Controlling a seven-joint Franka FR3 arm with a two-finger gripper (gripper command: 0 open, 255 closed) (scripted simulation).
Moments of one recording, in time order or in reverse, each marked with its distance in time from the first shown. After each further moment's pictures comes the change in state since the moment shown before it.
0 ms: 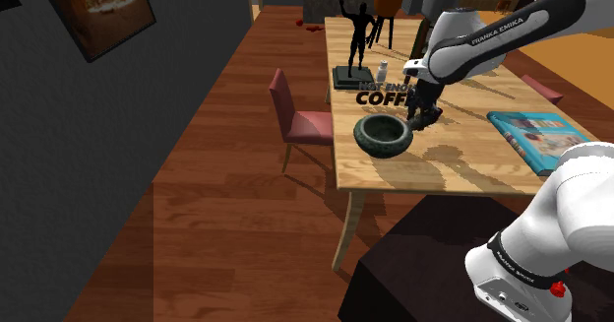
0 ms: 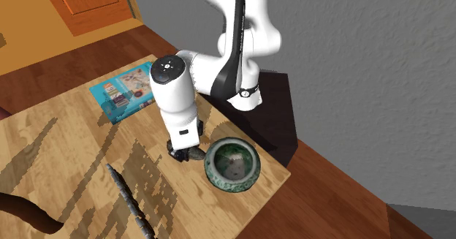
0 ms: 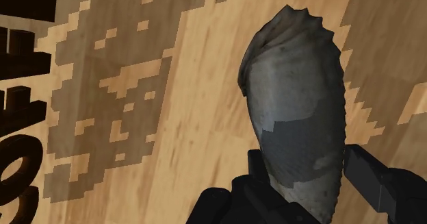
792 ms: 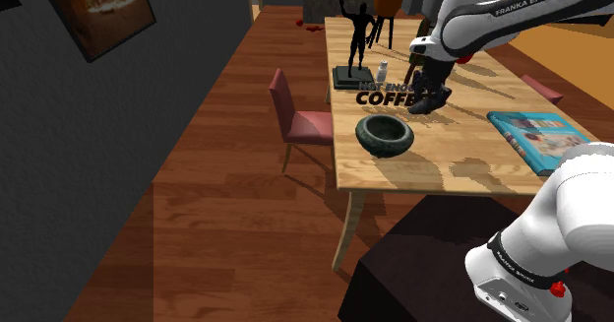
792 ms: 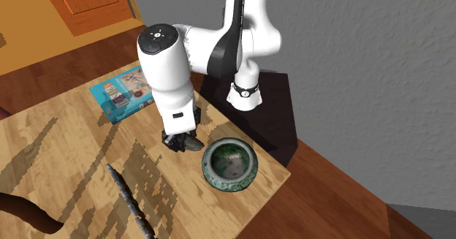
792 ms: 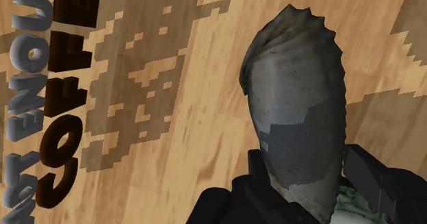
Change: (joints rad) arm -0.020 -0.121 0.050 0.083 -0.038 -0.196 0.035
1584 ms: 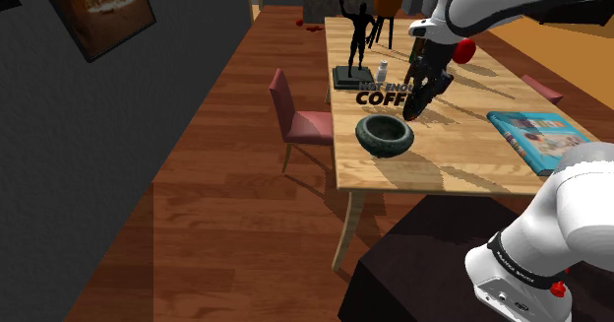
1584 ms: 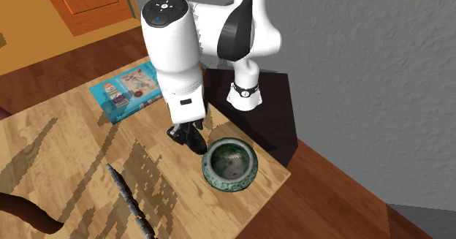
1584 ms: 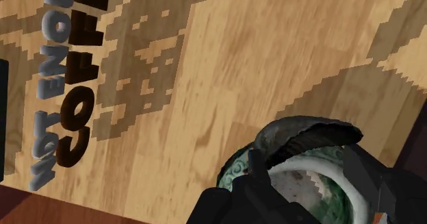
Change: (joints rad) arm 0.011 -0.071 0.074 0.062 0.005 -0.138 0.062
